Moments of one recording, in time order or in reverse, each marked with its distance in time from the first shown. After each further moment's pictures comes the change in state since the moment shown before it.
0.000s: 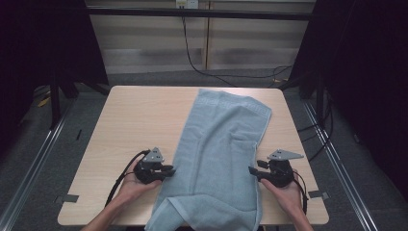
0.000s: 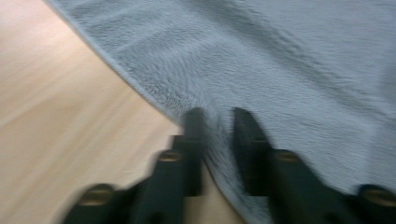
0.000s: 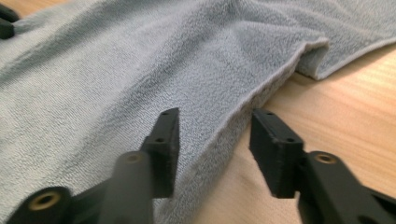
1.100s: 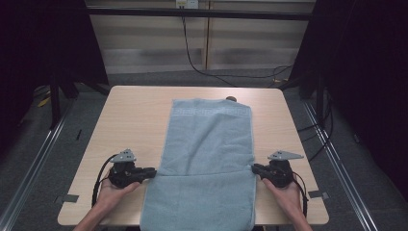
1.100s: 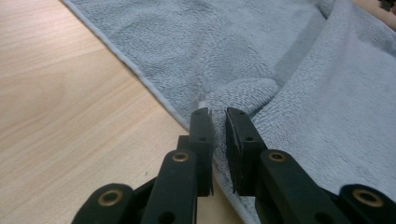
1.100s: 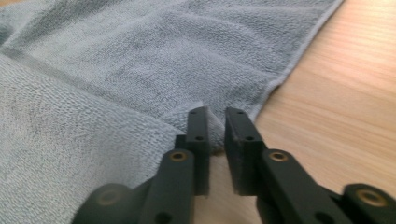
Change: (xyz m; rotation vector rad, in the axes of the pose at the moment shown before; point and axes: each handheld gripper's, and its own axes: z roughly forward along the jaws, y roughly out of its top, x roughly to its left) left arm 0.016 -0.034 -0.058 -0.109 -0.018 -0.218; right arm -0.003 -0.005 0.002 0.007 0.000 0.050
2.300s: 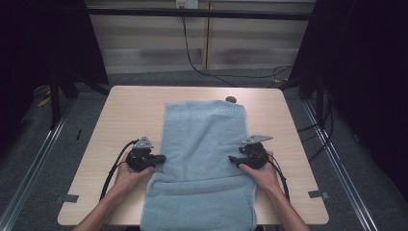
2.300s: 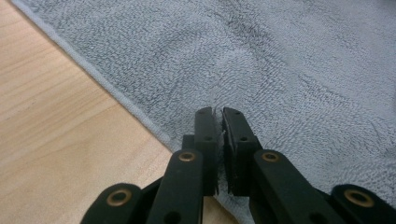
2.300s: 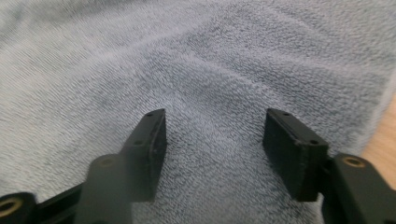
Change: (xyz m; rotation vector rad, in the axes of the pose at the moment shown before) left arm 0.027 0.029 0.056 0.056 0.083 0.071; right arm 0.007 0.044 0.078 0.051 0.030 -0.144
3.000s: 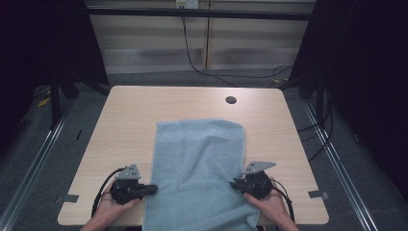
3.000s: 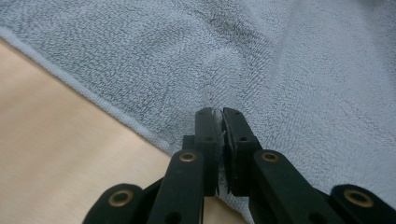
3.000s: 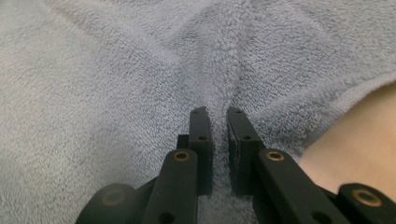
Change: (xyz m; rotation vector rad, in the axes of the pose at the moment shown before) left arm -0.059 -0.058 -0.058 0.044 -0.169 0.024; right arm 0.064 -0.045 -0.054 0.054 0.185 -0.074
